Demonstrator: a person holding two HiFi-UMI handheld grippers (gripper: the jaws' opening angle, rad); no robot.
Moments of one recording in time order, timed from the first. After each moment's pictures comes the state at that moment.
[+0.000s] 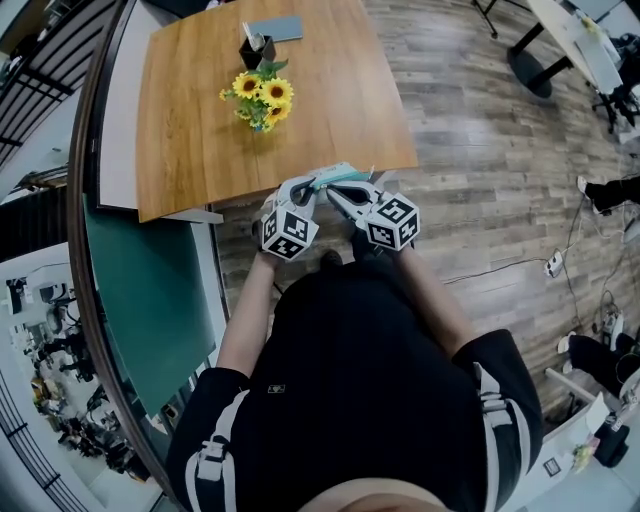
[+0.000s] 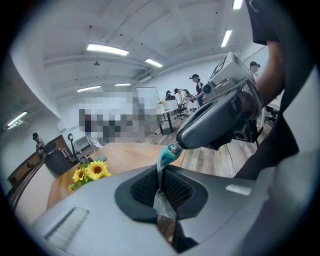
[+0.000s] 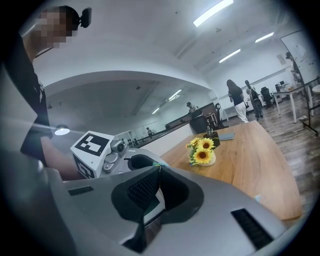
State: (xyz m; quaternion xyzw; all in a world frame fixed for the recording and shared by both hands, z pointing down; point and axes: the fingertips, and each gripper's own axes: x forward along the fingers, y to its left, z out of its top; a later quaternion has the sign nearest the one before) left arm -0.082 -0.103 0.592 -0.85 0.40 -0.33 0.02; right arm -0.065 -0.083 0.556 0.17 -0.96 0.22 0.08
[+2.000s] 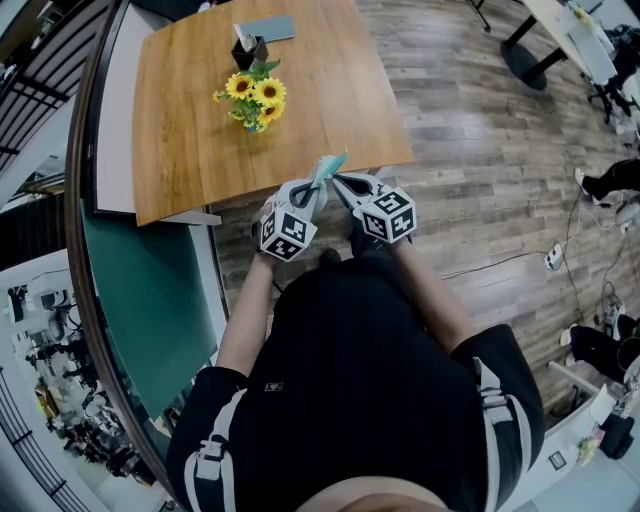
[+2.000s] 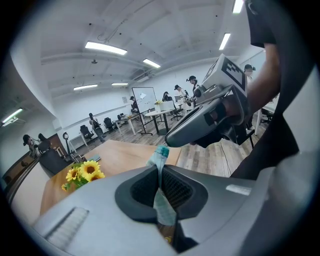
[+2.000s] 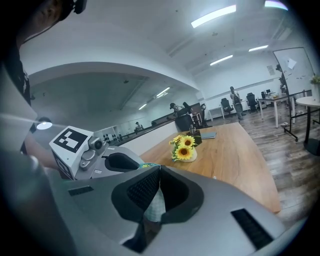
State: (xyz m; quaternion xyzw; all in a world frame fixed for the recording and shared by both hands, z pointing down) left arm -0.069 -0.093 0.600 -0.87 0.38 -0.32 0.01; right arm -0.042 -0.107 0.578 0.25 -0.94 0.21 0.12
